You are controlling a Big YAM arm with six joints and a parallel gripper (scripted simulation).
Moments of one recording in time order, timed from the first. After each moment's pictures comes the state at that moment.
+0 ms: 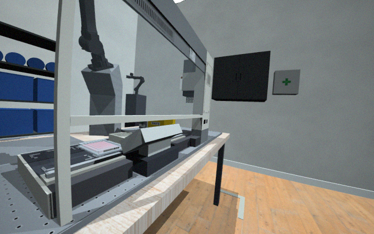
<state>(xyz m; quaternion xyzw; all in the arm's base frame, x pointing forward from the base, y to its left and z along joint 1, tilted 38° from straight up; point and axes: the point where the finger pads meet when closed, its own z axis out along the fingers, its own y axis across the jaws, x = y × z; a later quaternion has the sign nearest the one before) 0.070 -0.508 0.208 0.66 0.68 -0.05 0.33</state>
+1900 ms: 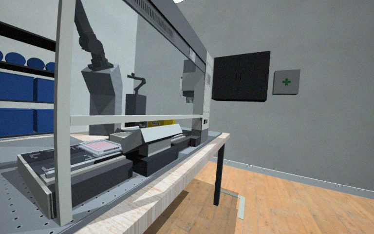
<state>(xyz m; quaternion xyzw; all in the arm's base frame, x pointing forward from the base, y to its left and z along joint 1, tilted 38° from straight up) 0.056 -0.636 0.267 0.66 0.68 -0.04 0.32</state>
